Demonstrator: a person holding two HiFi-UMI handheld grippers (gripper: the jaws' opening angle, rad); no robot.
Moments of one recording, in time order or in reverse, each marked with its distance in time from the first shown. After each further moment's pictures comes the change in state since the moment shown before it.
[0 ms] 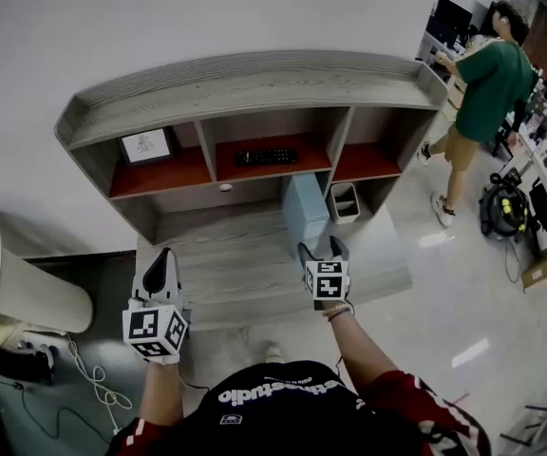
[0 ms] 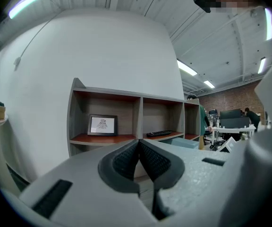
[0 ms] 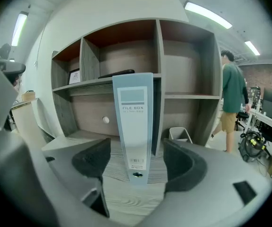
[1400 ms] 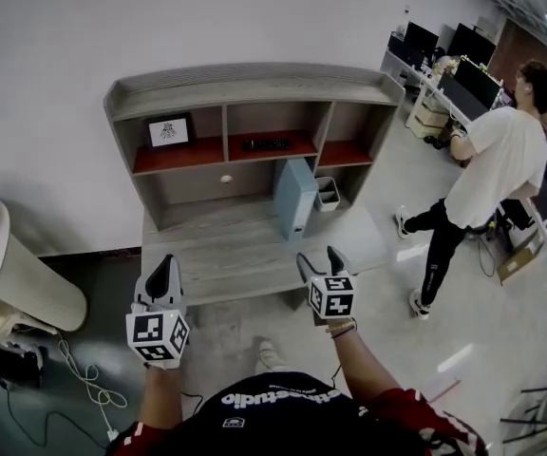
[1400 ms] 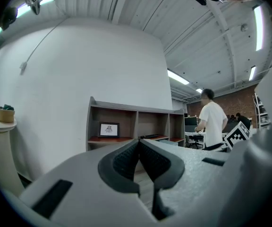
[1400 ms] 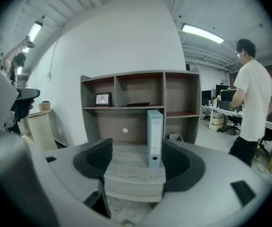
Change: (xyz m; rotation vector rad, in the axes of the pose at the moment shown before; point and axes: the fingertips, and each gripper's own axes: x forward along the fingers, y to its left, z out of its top) left arm -0.160 0.006 0.013 -0.005 -0.066 -0.071; right arm -0.210 0.085 0.010 0.007 -0.139 -0.002
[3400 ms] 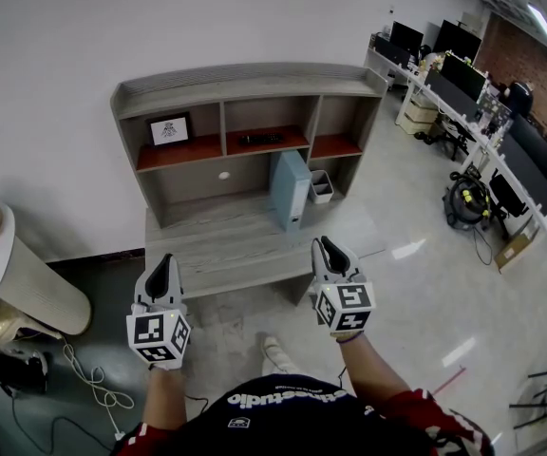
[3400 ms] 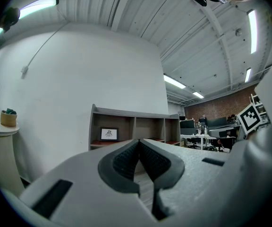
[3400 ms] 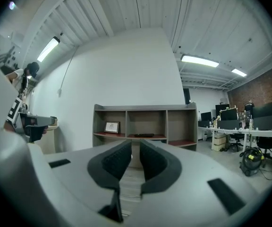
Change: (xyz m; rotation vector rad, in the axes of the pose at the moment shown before) left arm -0.053 -0.007 0.014 0.016 -0.051 -0.023; right arm -0.119 0.044 0.078 -0.038 -0.311 0.001
